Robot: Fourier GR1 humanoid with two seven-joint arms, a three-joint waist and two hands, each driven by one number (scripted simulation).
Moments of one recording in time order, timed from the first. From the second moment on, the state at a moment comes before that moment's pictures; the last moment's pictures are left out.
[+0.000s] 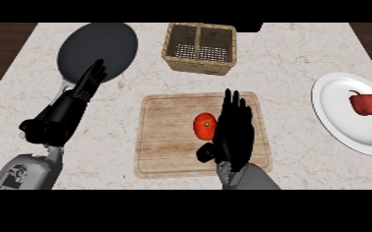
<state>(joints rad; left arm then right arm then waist) -0.19 0.43 -0.22 -1.54 0.19 0.04 -0.05 -0.32 -0.02 0.64 -1.51 1.04 -0.15 1.23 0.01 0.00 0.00</state>
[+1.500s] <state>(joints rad) -0.22 0.38 -0.17 -1.55 0.13 -0.01 0.00 -0.51 -0.02 0.83 -1.30 0.83 -0.18 1.18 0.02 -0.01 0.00</state>
